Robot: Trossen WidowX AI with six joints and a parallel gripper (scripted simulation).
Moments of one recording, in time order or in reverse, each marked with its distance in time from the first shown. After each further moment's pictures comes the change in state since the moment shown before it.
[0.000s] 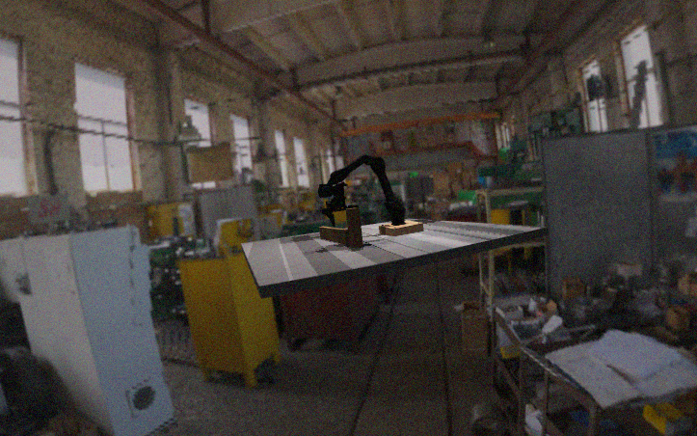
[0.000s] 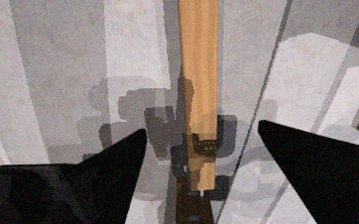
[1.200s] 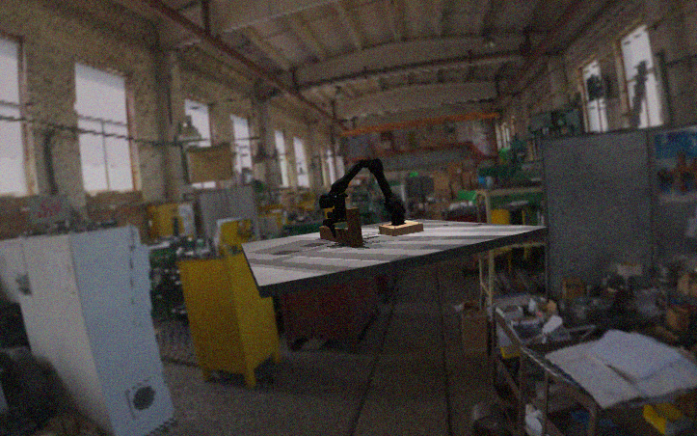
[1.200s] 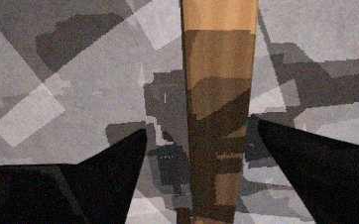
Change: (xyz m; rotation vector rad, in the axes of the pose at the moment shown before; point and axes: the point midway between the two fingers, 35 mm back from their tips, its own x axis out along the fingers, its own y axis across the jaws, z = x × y) arm 0.056 0.000 0.000 0.000 0.001 0.003
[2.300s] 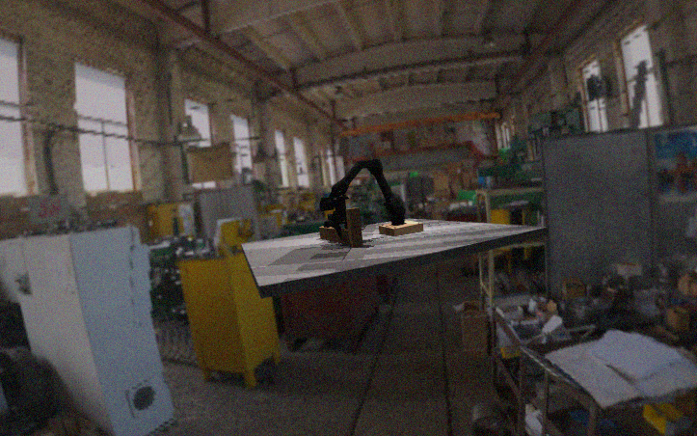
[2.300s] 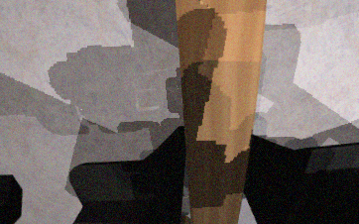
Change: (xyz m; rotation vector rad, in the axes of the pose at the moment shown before) arm 0.011 -0.003 0.000 0.001 -0.001 -0.011
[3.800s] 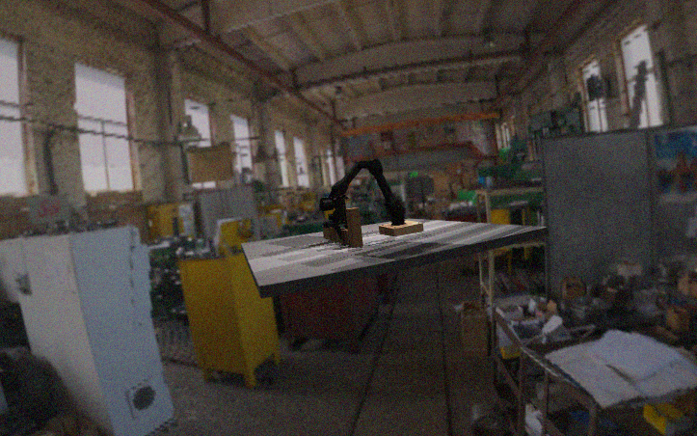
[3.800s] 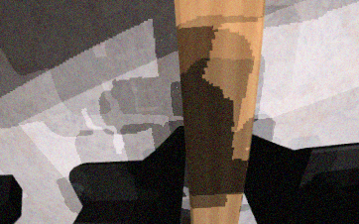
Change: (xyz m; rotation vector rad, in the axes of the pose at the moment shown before) arm -0.001 0.001 0.000 0.070 -0.002 -0.002
